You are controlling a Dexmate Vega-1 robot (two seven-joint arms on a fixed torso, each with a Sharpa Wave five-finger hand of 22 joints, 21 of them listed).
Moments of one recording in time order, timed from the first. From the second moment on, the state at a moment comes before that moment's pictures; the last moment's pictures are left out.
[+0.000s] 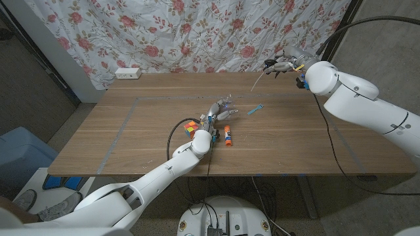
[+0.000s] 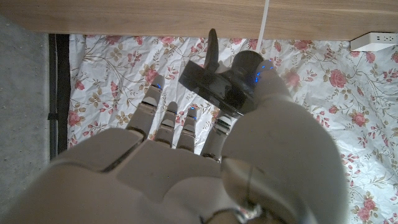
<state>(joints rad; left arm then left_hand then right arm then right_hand) 0.70 0.25 0.76 -1.17 0.03 -0.18 0.47 0.82 -0.01 0.40 -0.17 0.19 0.40 -0.10 0.58 0.17 0.52 -0.17 0.19 0.28 0.40 -0.04 0.17 0.17 0.15 0.03 0.18 0.17 -0.62 -1.02 -0.55 -2.29 -0.11 -0.88 -0.01 1.01 0.01 0.28 -0.16 0.19 0.88 -0.20 0.53 0.24 0.24 -0.03 0.21 0.20 0.13 0.08 0.27 0.24 0.43 0.17 0.19 0.17</state>
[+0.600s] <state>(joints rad) 0.70 0.25 0.76 -1.16 0.00 -0.17 0.44 0.79 0.00 0.40 -0.17 0.19 0.37 -0.14 0.48 0.17 0.46 -0.12 0.19 0.22 0.34 -0.04 0.17 0.17 0.12 0.04 0.18 0.17 -0.61 -1.01 -0.55 -2.28 -0.09 -0.88 -0.02 1.02 0.01 0.28 -0.16 0.19 0.88 -0.20 0.54 0.24 0.24 -0.03 0.21 0.20 0.13 0.08 0.27 0.24 0.43 0.17 0.19 0.17</state>
